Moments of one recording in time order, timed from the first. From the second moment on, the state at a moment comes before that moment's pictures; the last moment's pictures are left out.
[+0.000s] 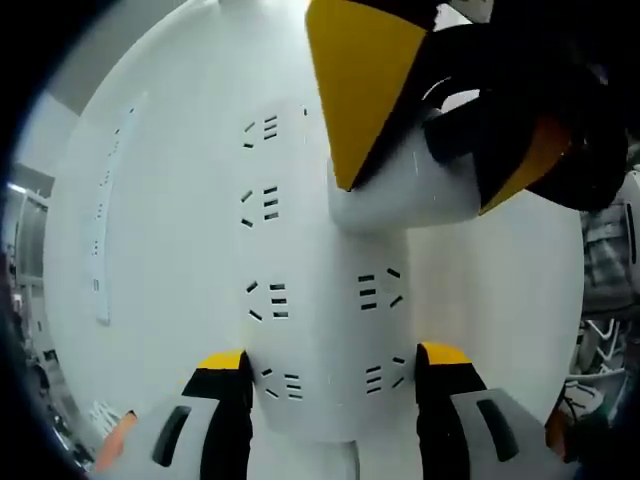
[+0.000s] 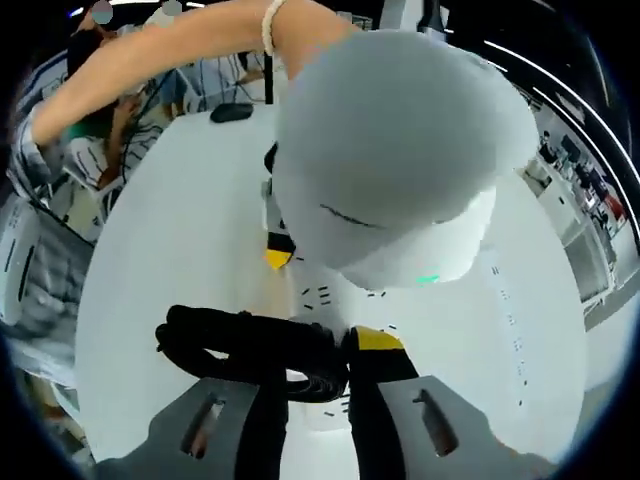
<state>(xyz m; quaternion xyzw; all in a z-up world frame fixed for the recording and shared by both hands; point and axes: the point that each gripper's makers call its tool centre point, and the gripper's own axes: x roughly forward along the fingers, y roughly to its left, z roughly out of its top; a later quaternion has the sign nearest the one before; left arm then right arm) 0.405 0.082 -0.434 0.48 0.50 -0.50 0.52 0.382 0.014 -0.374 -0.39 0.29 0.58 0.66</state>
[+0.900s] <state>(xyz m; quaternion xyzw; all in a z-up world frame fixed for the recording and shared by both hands) 0.405 0.081 -0.432 0.48 0.50 -0.50 0.52 0.387 0.013 -0.371 -0.35 0.27 0.60 0.66</state>
